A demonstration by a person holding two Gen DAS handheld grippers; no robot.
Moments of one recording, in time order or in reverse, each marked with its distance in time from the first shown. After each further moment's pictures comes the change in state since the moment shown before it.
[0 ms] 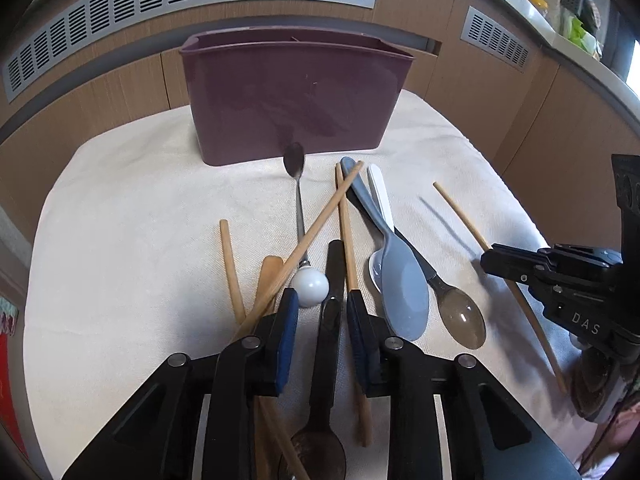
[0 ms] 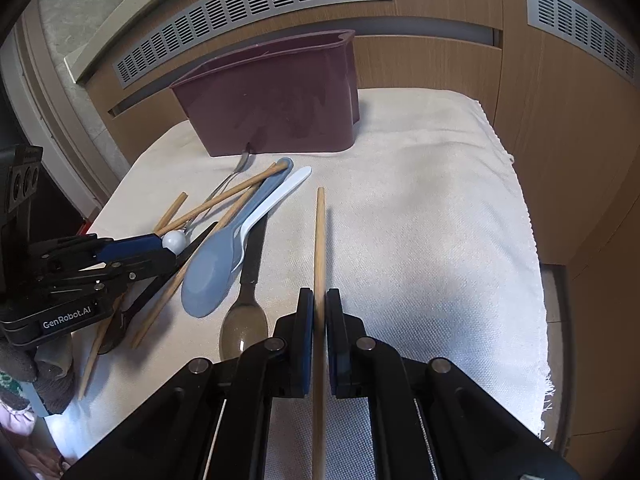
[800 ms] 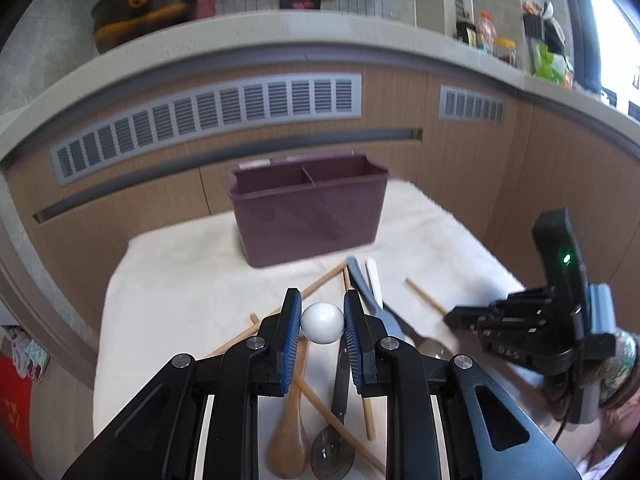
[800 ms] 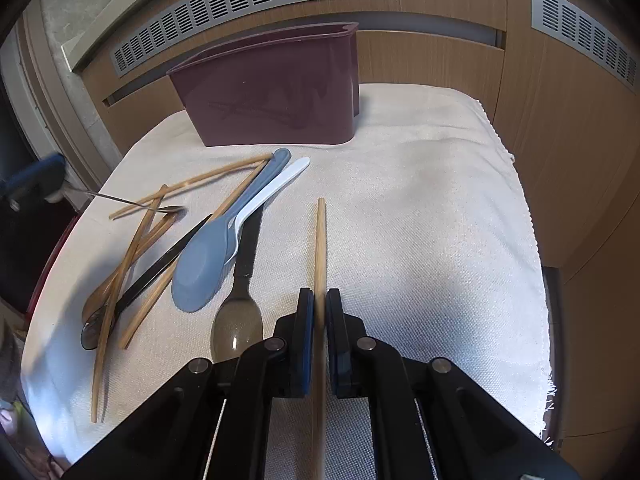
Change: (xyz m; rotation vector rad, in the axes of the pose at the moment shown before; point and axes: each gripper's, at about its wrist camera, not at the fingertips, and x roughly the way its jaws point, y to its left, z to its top) left arm -0.103 -0.009 0.000 0.104 -0.319 0.101; right arm 0.006 0.006 0.002 -0.031 0.015 -0.032
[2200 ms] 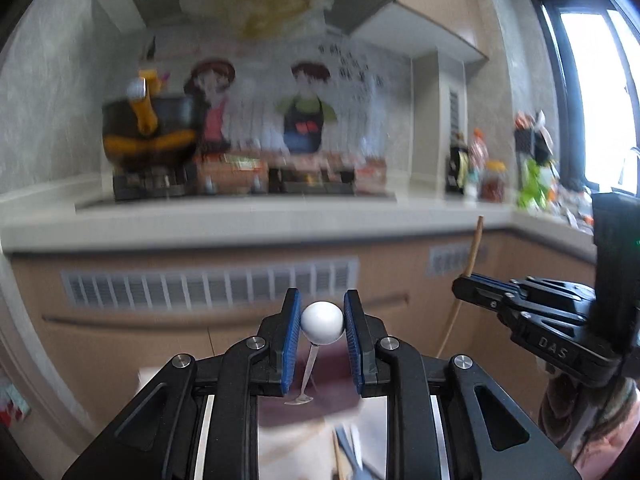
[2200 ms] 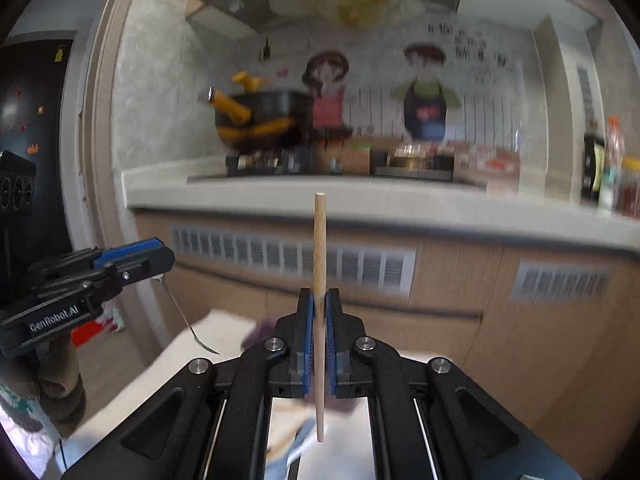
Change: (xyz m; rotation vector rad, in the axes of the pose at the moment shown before) left arm -0.086 0.027 0.162 -0.058 -0.367 -0.055; right arm -0.204 0.063 0.167 -0.177 -0.643 -0.019
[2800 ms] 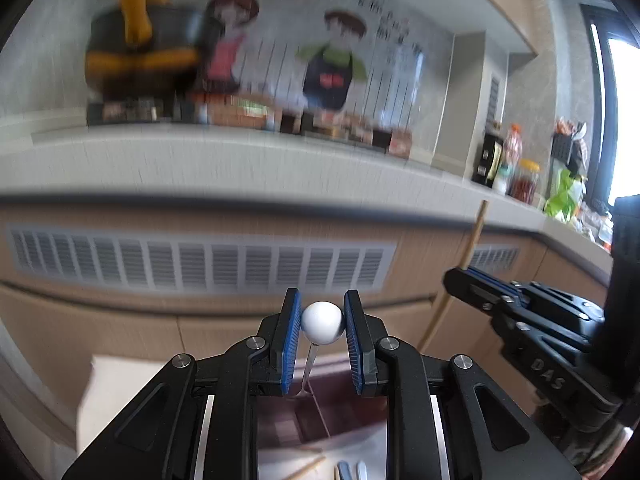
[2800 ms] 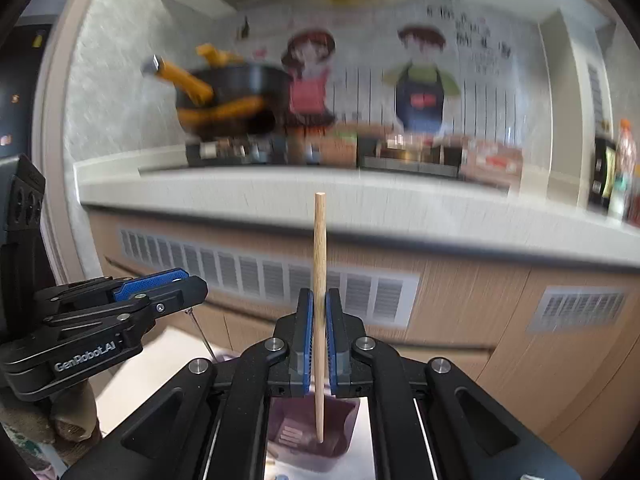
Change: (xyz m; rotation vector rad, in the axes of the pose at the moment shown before) left arm 0.149 0.043 -0.029 -0.155 0.176 -0.039; right arm 0.129 -0.017 -0.023 0.018 0.128 -0.064
